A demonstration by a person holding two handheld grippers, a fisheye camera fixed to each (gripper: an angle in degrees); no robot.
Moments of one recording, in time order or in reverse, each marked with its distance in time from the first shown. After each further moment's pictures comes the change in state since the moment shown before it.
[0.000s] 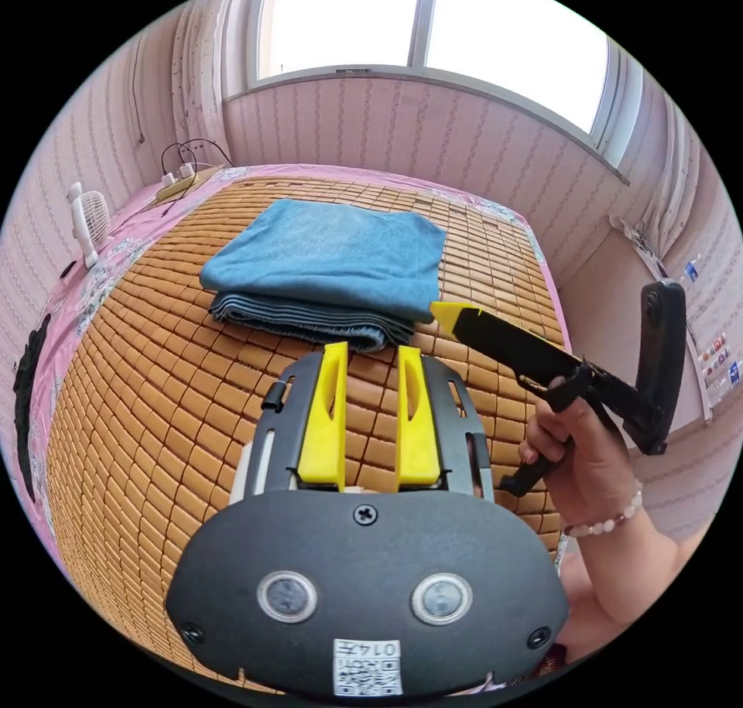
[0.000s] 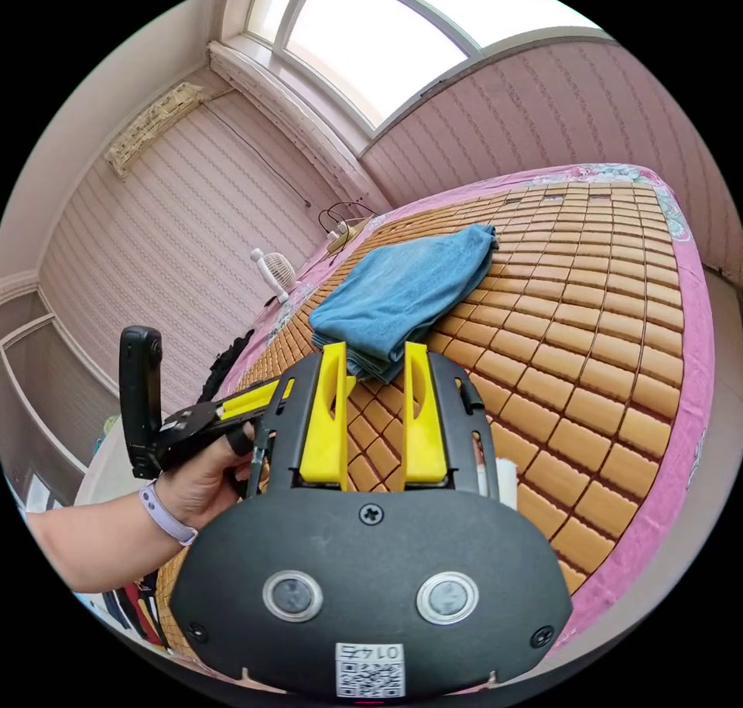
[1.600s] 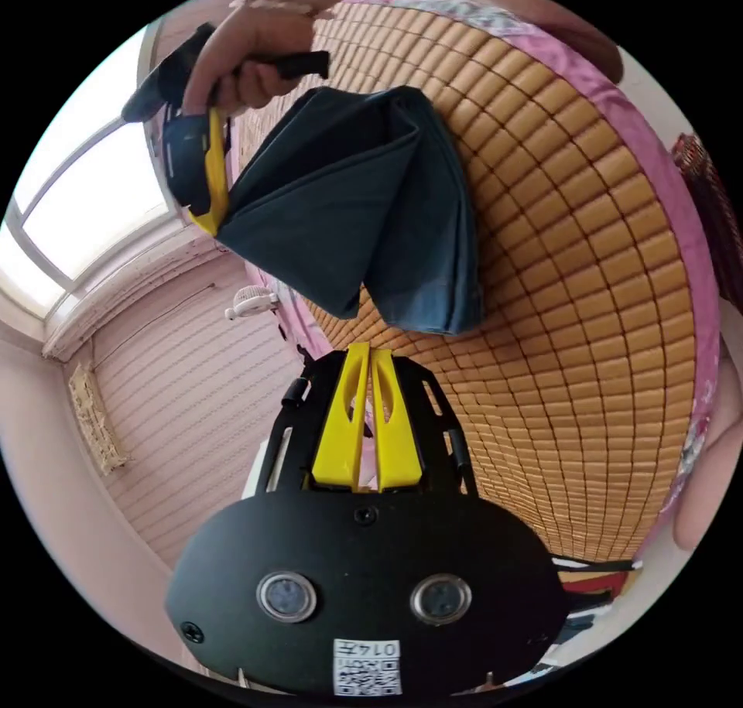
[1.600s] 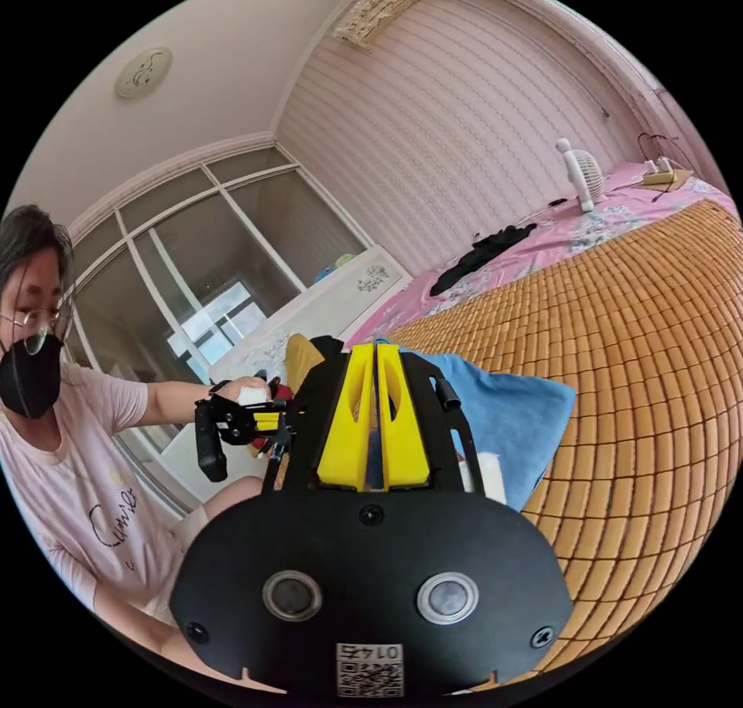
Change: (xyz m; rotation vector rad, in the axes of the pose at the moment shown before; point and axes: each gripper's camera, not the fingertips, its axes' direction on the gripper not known) left arm 0.229 0.289 -0.169 -0.692 -0.907 0.999; right arm -0.211 0.074 0.008 -0.571 -0.998 -0.483
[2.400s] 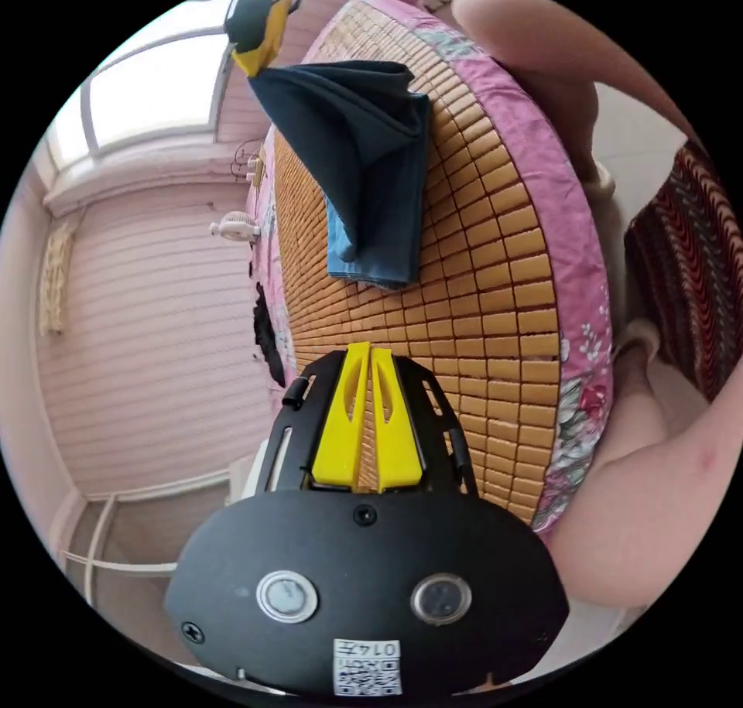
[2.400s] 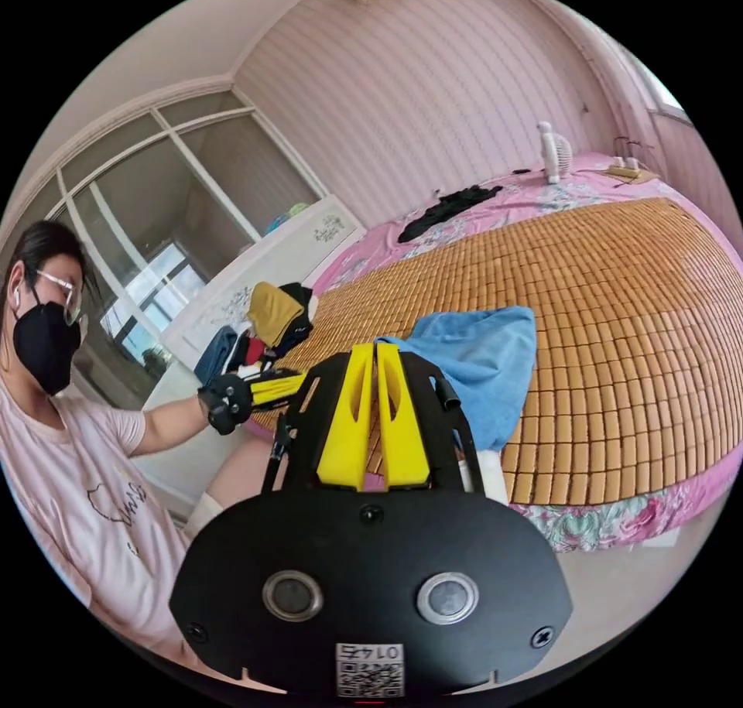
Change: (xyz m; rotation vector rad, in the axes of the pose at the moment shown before) left arm 0.123 0.160 -0.093 0.031 0.205 -0.515; right arm -0.156 0.059 0.062 0.053 0.463 0.114
